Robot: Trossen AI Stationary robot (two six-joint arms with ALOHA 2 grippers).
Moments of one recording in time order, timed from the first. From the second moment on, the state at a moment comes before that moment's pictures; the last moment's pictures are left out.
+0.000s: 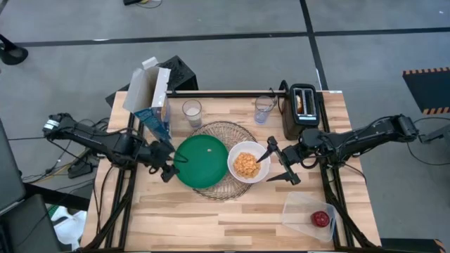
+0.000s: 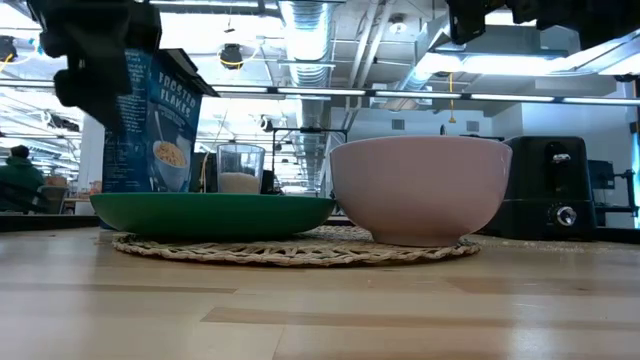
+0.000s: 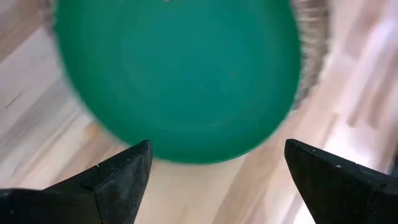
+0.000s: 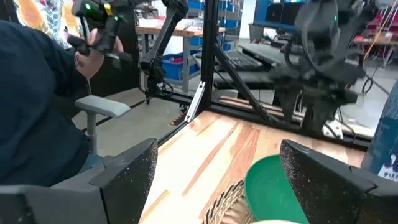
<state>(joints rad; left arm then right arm) -0.27 0.96 0.75 -0.81 -0.16 -0.91 0.13 0.97 0.50 0.43 -0.33 -0.08</state>
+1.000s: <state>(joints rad) -0.45 1.41 0.75 0.16 -0.49 -0.22 0.03 0.96 0.93 -0.44 0.34 0.22</state>
